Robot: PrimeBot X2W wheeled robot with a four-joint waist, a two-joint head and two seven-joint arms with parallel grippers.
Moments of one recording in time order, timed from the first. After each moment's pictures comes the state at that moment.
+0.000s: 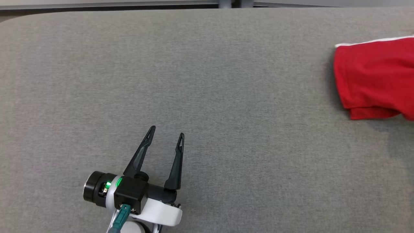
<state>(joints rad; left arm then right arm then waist) -0.09 0.05 -0.32 0.03 -0.07 0.08 -0.26 -0.55 -0.86 0.30 0.37 1.16 0.13 0.46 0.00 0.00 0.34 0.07</state>
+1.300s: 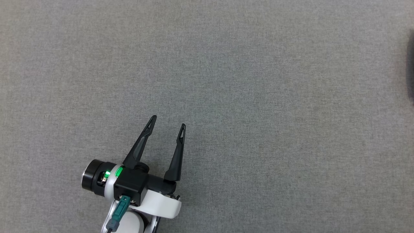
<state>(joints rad) -0.14 0.05 -0.31 0.03 -0.04 0.04 -0.26 -0.58 -0.97 0.09 0.60 0.69 0.13 0.36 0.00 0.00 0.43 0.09</state>
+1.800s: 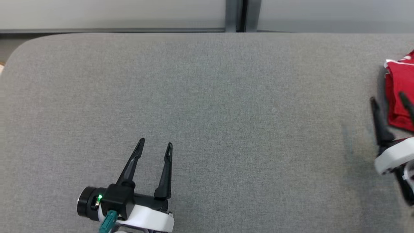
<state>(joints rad) -0.06 0.05 -0.29 0.05 -0.13 0.06 -0.26 -0.46 -0.54 0.24 0.54 0.39 0.13 -0.19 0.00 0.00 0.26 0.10</state>
